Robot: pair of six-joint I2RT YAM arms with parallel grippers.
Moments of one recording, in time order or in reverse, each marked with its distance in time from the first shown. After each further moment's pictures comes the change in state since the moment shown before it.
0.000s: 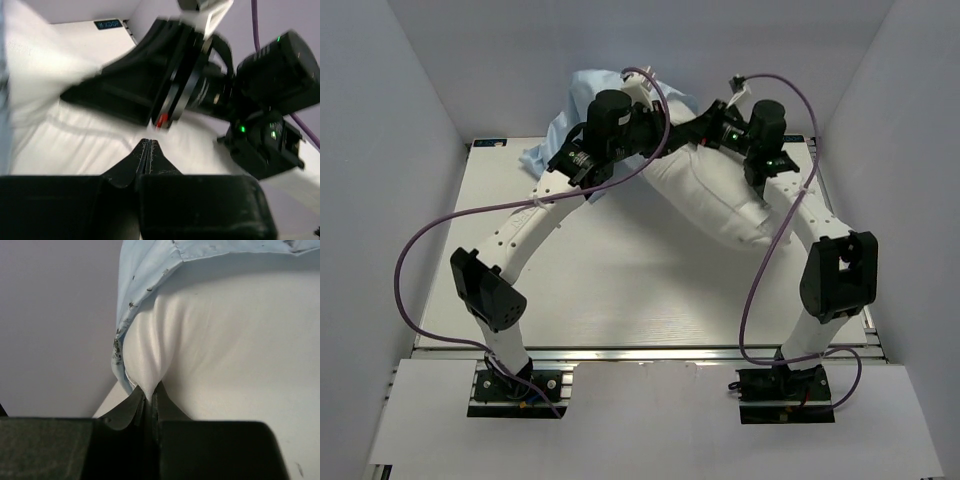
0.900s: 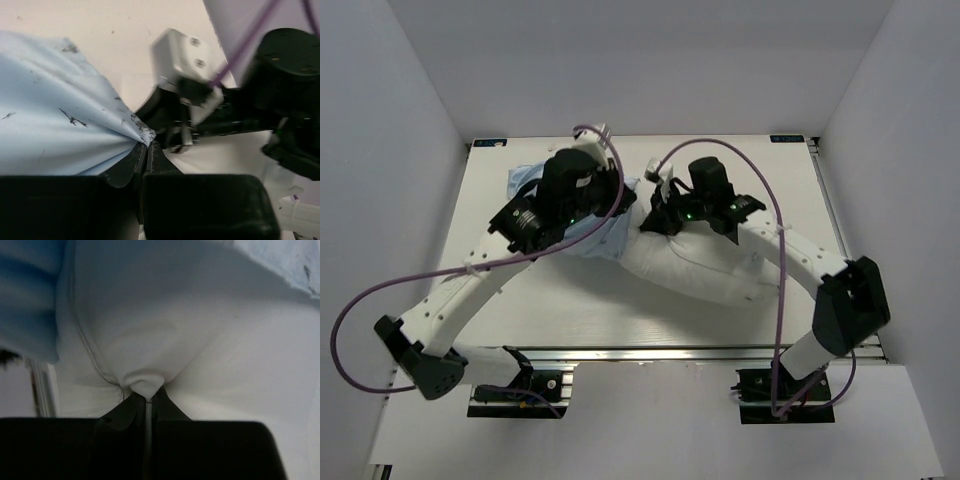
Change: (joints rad) left arm -0.083 -0.512 -0.496 -0.239 -0.289 -0.007; right arm 0.360 -0.244 -0.340 -0.503 0.050 -0.995
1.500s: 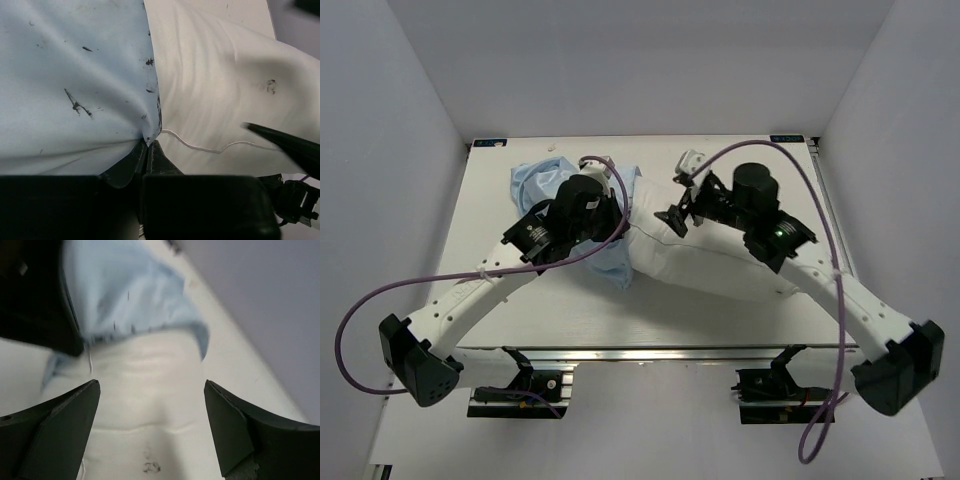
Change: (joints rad) left arm -0.001 0.000 -0.184 0.012 -0.016 0.001; right arm 0.018 -0.361 -0.065 0.163 0.242 -0.092
